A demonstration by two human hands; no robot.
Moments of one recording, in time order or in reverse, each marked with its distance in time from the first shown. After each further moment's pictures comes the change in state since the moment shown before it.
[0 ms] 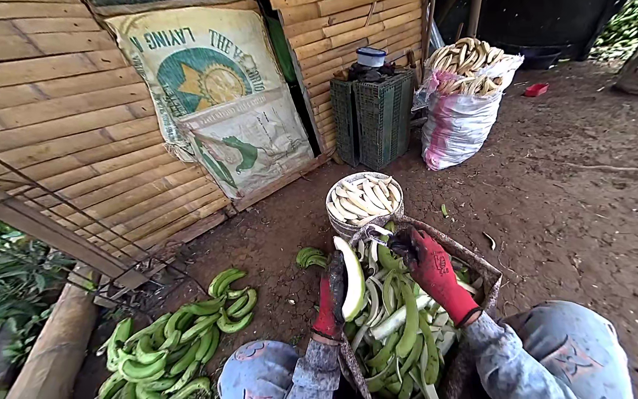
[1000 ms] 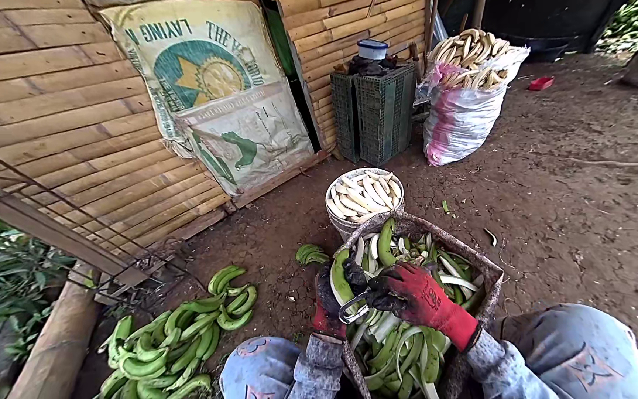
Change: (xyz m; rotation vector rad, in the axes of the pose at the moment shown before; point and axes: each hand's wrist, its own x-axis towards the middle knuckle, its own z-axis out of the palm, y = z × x) left_hand 0.007 -0.018 -0.022 -1.044 -0.395 -0.361; right_hand -0.032 0.008 0.024 0.020 -0.062 -0.707
